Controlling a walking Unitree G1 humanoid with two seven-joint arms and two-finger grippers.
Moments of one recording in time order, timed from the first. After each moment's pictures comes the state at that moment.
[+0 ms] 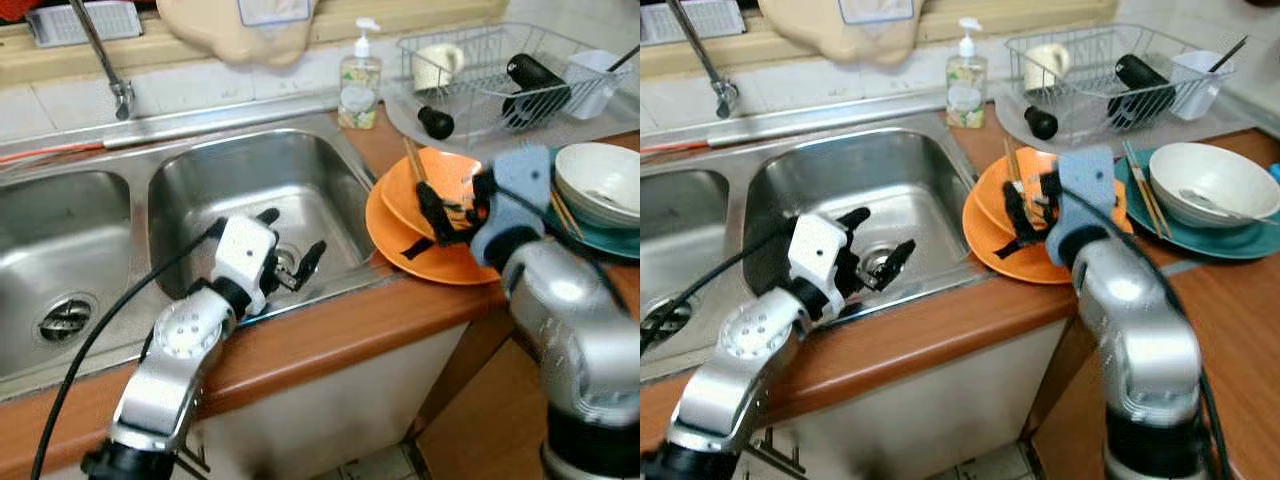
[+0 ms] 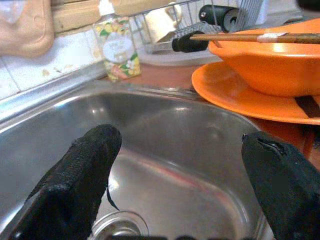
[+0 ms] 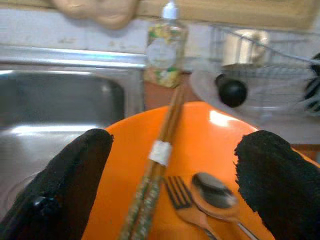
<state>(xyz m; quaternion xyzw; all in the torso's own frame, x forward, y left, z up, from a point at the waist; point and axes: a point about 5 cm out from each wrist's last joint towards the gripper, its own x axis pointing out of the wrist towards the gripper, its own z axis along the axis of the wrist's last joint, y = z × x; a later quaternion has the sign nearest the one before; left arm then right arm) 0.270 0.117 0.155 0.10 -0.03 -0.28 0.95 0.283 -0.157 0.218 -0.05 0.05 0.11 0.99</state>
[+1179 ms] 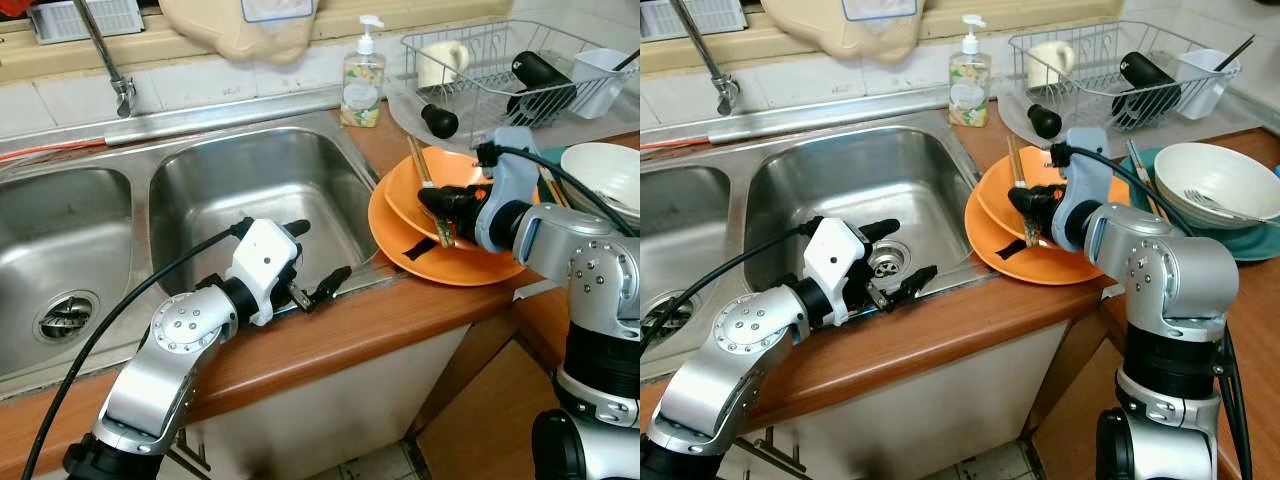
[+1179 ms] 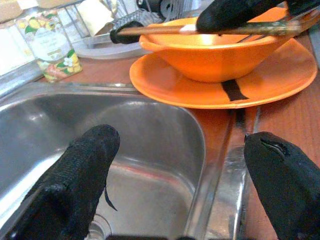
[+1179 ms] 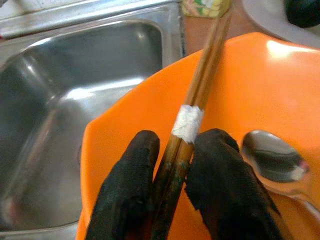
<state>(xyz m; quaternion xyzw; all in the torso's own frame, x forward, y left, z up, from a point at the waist) 0.256 0.105 0.166 0.13 0.01 -0.39 0.91 0.308 -0.168 0.221 0.06 0.21 0.19 0.96</state>
